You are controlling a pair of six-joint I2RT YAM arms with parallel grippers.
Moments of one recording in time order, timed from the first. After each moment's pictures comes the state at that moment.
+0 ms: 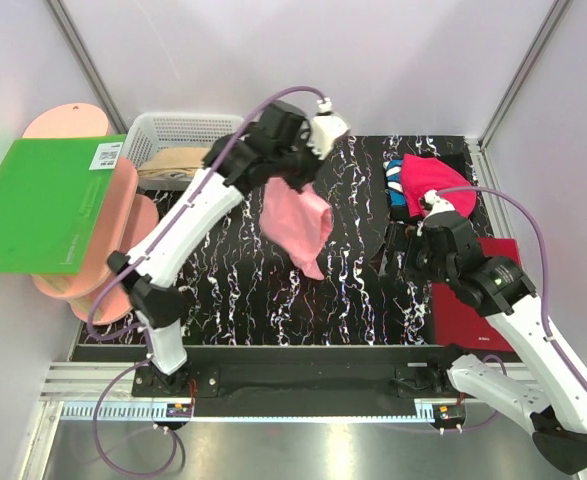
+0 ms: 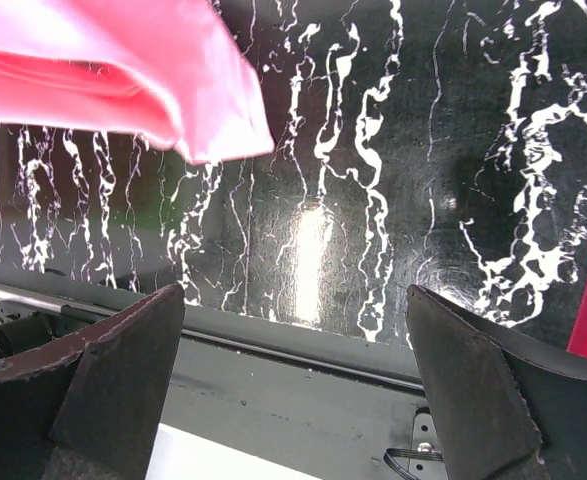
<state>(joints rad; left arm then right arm) -0.72 1.80 2.15 -1.01 0.09 0.24 0.56 0.86 1.10 -0.96 0.06 0.61</state>
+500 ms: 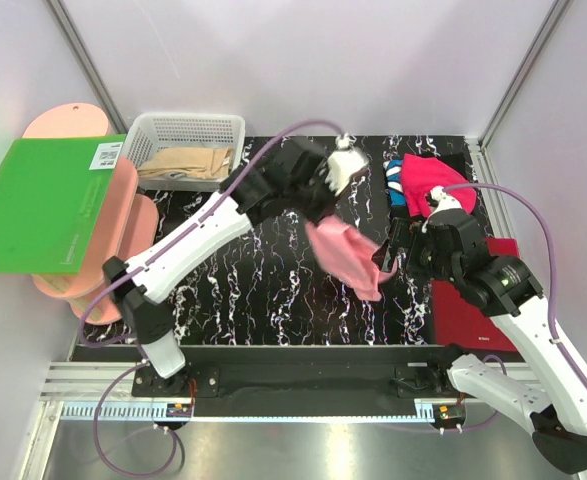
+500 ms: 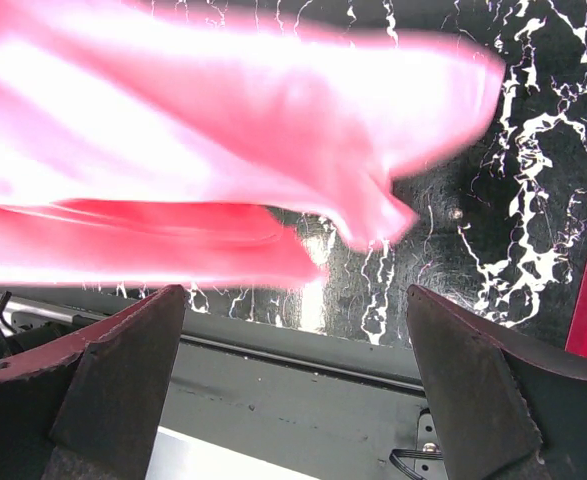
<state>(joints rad) -0.87 1.78 2.05 -0.86 0.13 0.14 0.56 0.86 1.15 -0.99 0.09 0.63</state>
